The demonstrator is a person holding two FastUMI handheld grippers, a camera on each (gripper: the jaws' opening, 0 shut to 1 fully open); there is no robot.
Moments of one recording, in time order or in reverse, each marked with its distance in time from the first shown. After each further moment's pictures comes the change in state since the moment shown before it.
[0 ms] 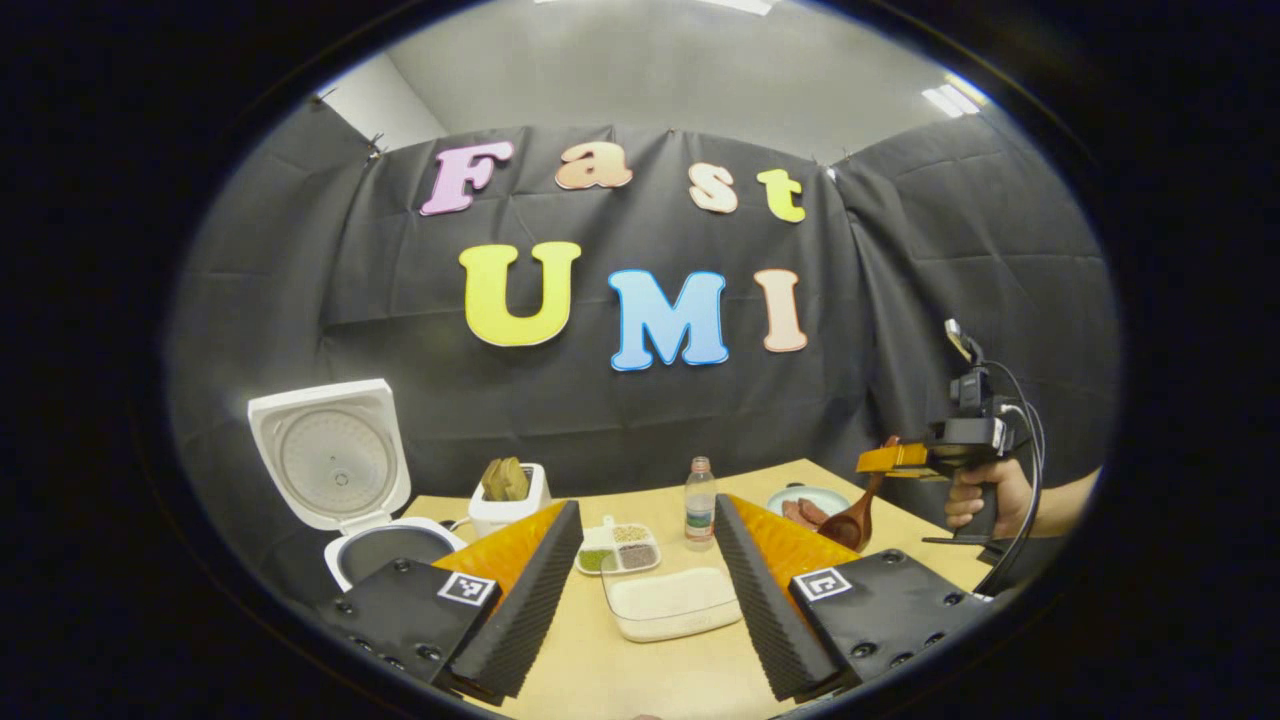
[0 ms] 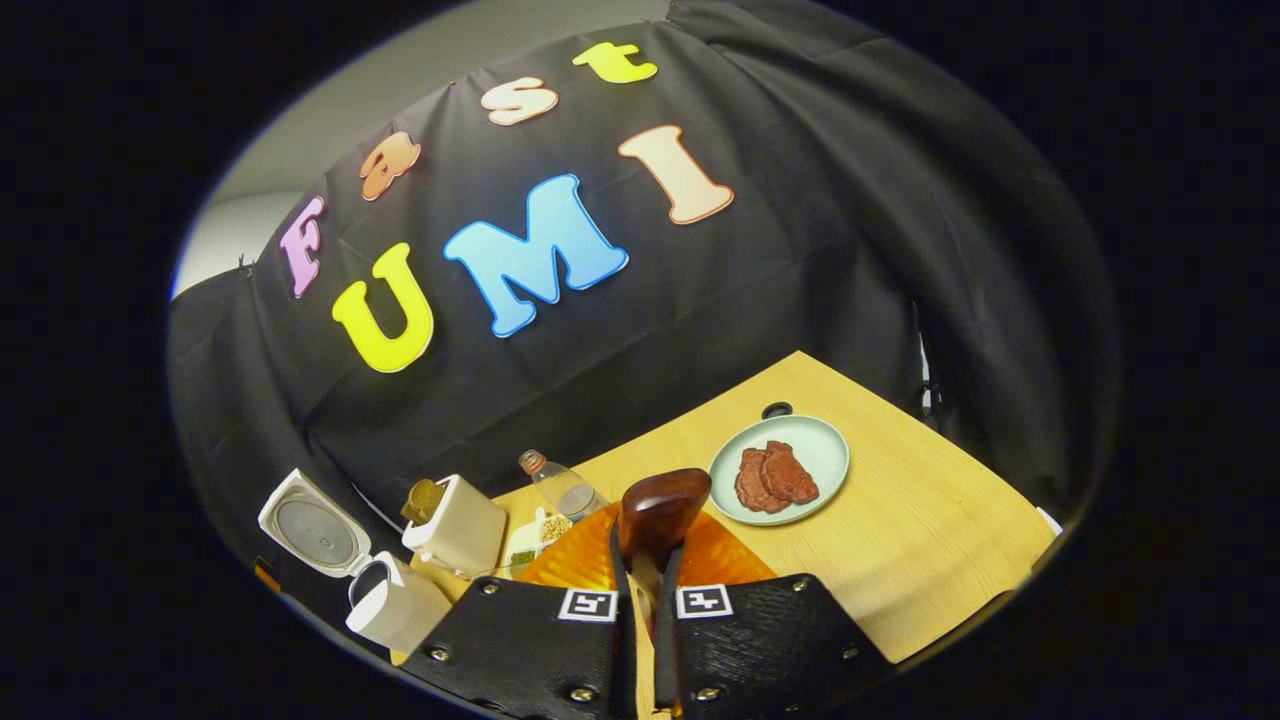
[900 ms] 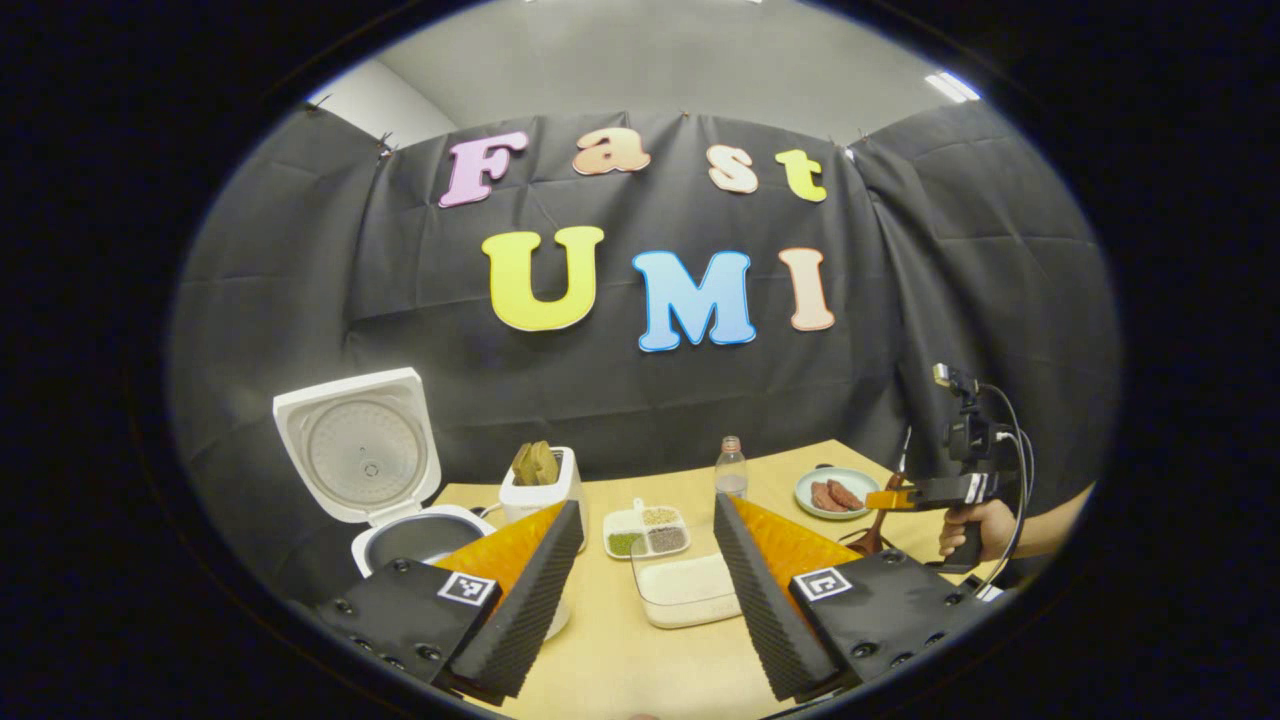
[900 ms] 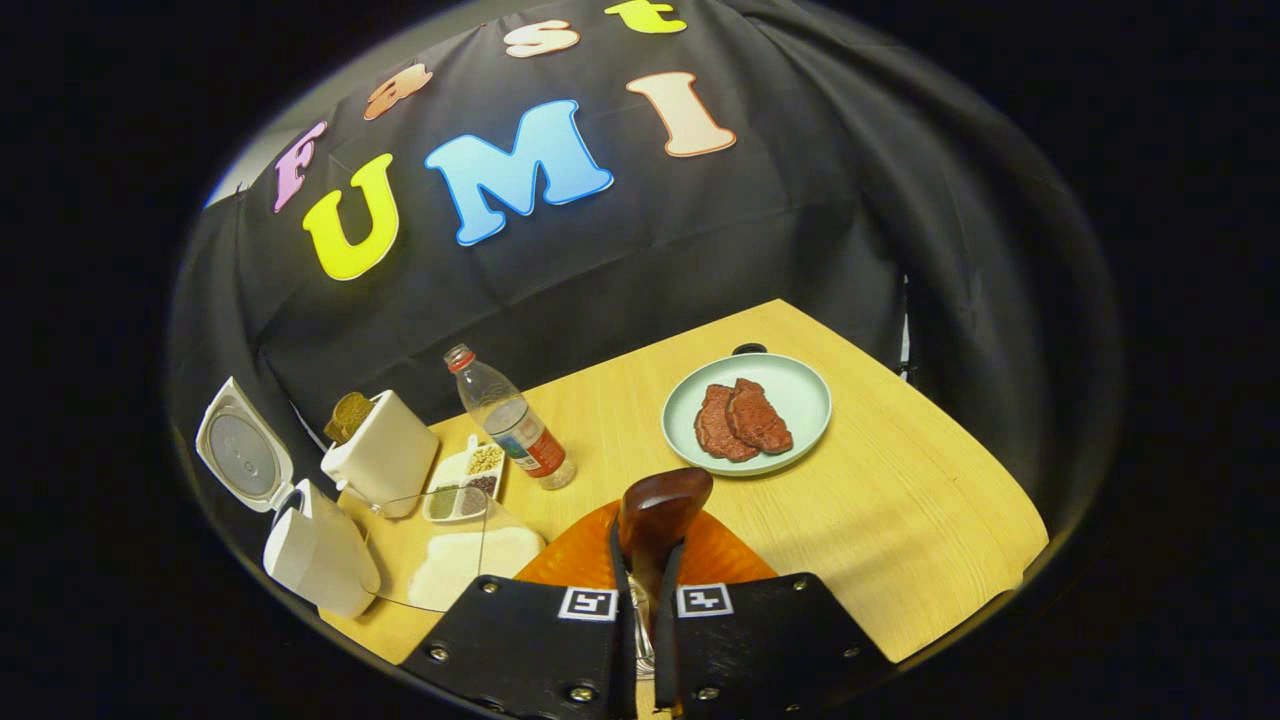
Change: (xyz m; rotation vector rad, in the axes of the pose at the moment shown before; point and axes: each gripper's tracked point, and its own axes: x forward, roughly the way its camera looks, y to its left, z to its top) left arm -0.004 0.022 -0.014 0.015 0.054 0.073; right arm 0.051 -0.047 -0.075 -0.152 0.118 -0.118
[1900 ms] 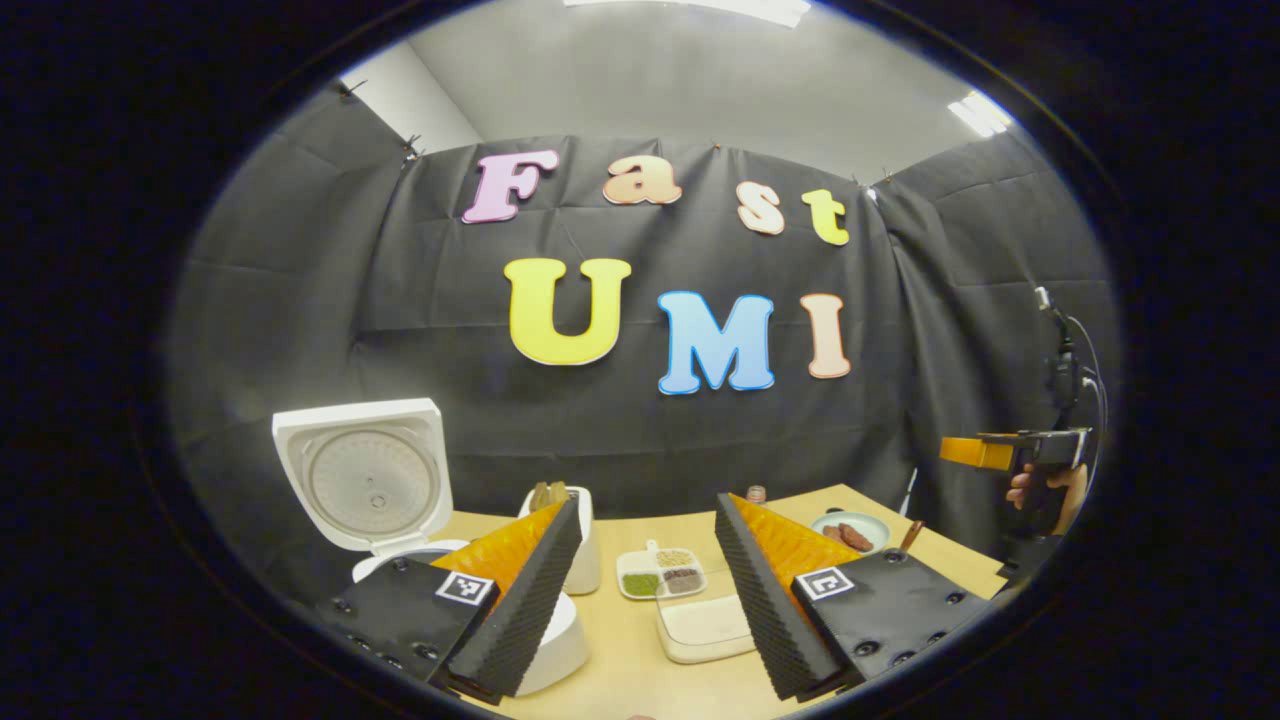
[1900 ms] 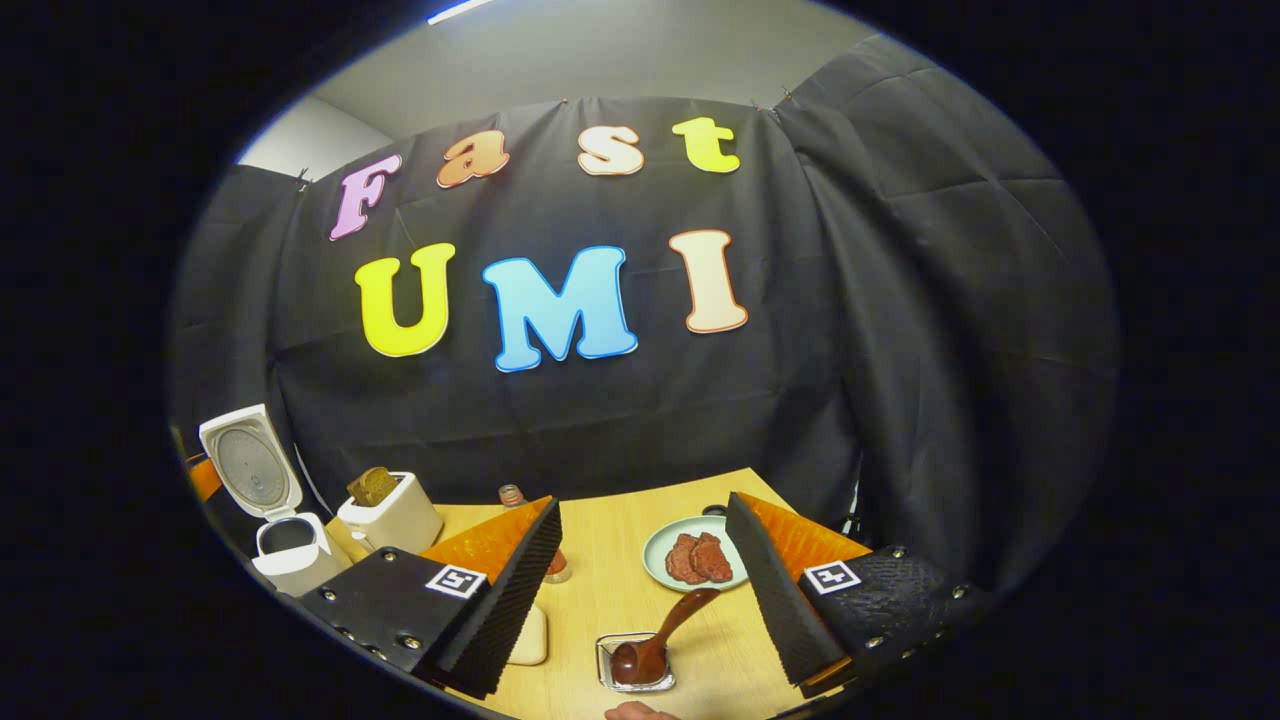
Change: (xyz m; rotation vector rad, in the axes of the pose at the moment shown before) left arm 0.024 0.071 0.047 -0.047 -0.119 0.014; right arm -0.144 0.049 0.137 -0.169 -0.394 -0.020
